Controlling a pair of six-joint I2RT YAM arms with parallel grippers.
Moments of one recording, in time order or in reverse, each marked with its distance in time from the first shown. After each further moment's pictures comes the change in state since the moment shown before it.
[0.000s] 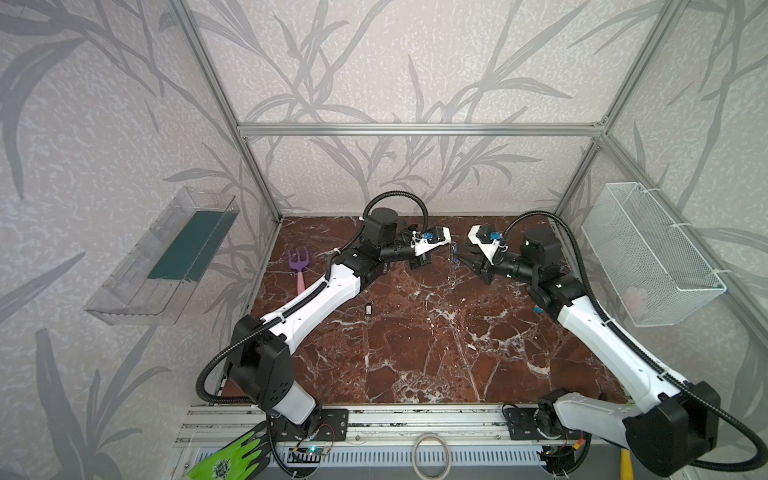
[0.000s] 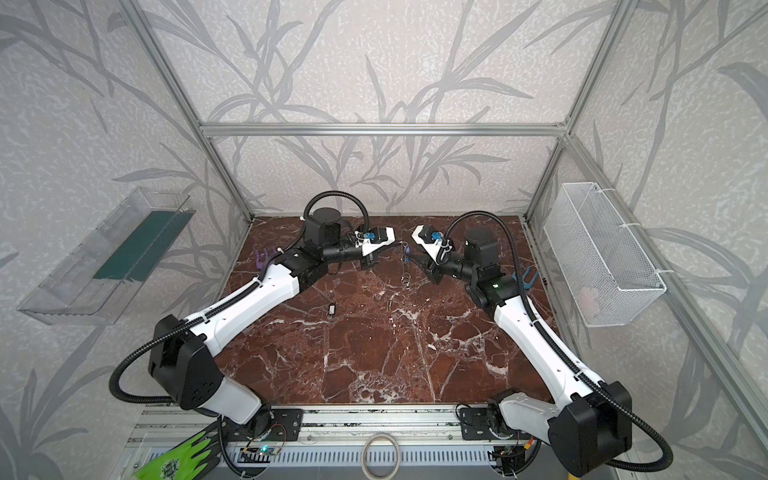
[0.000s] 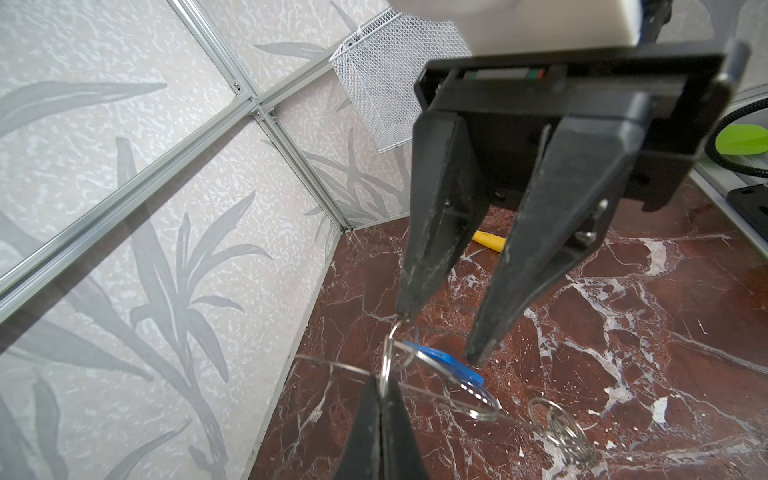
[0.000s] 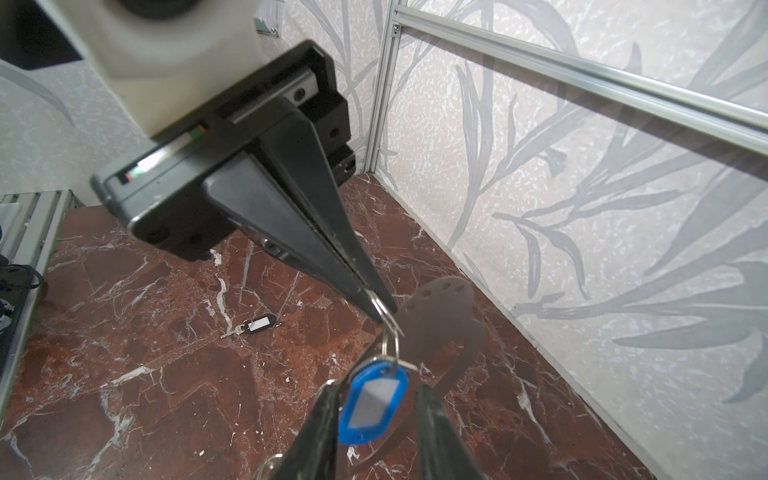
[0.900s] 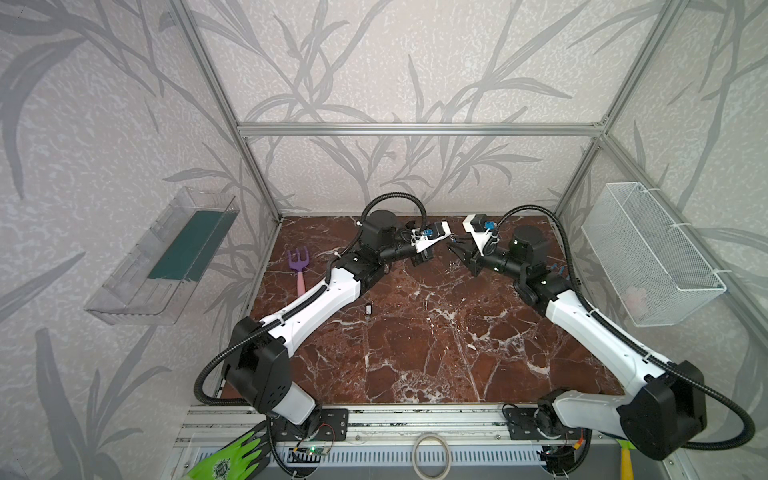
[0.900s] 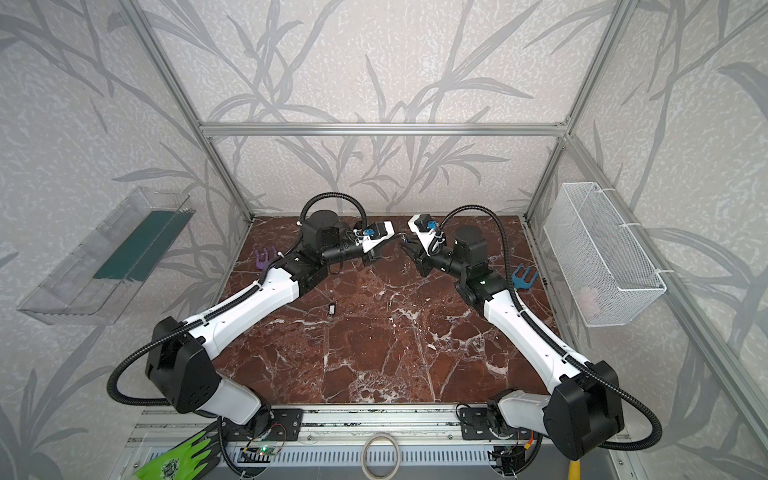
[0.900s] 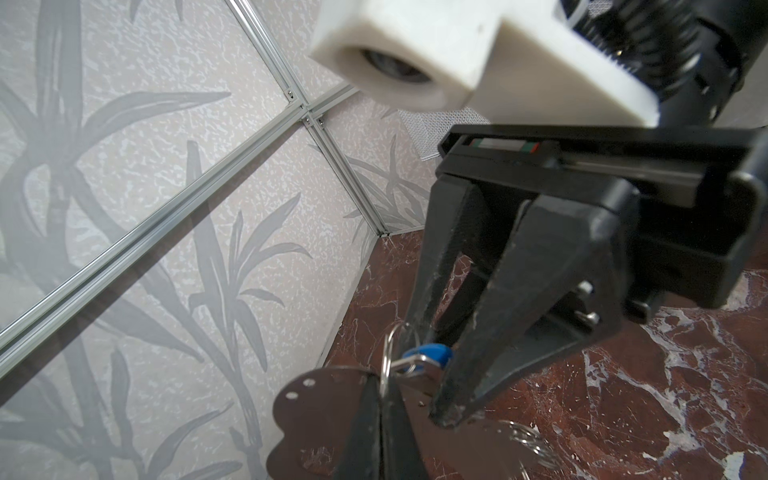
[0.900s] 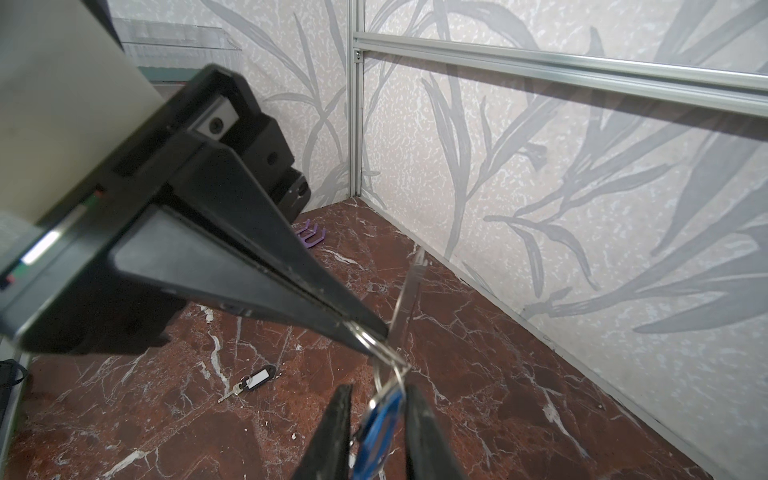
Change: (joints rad) left arm -0.016 -0.016 -0.037 0.111 -0.120 -0.045; right arm 0.047 0.066 -0.001 0.169 0.093 0.178
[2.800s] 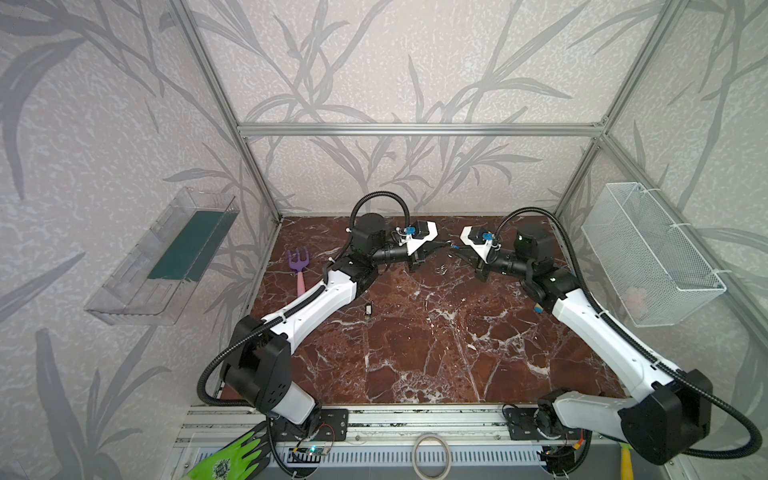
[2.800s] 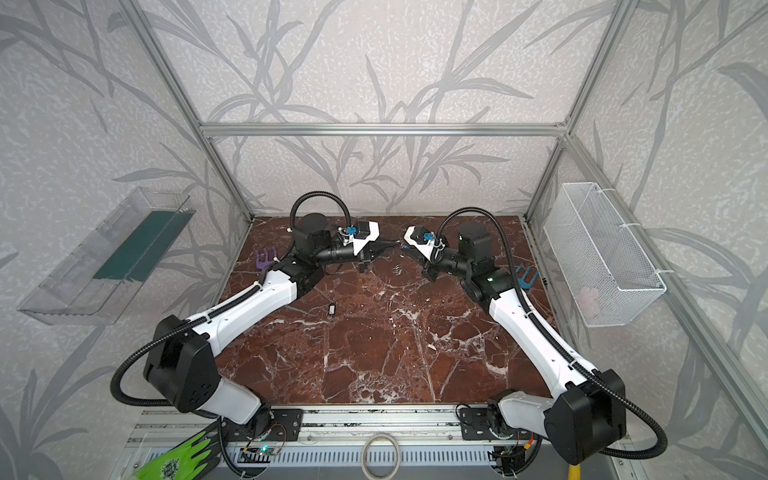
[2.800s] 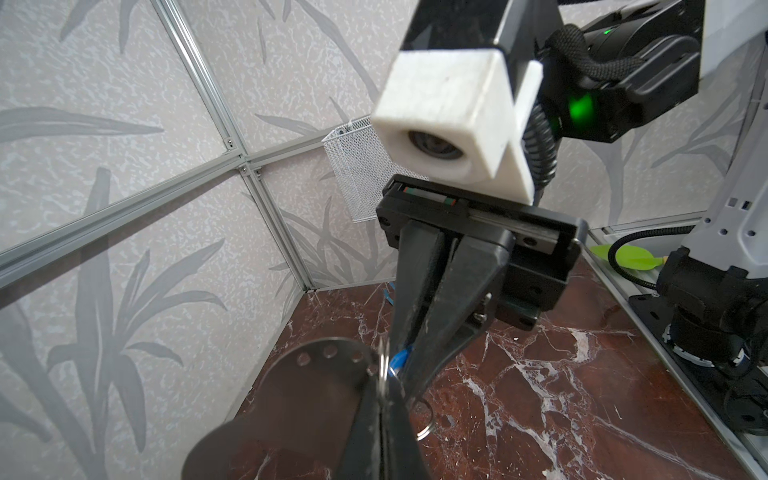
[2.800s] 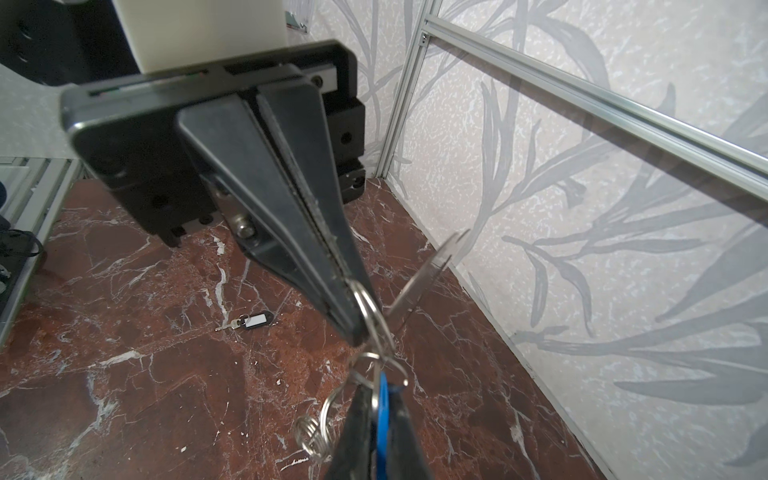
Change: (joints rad) left arm 0.059 0.002 -0.089 0.235 0.357 -0.284; right arm -0.045 -0.010 0.060 -0.189 -0.157 -0.320
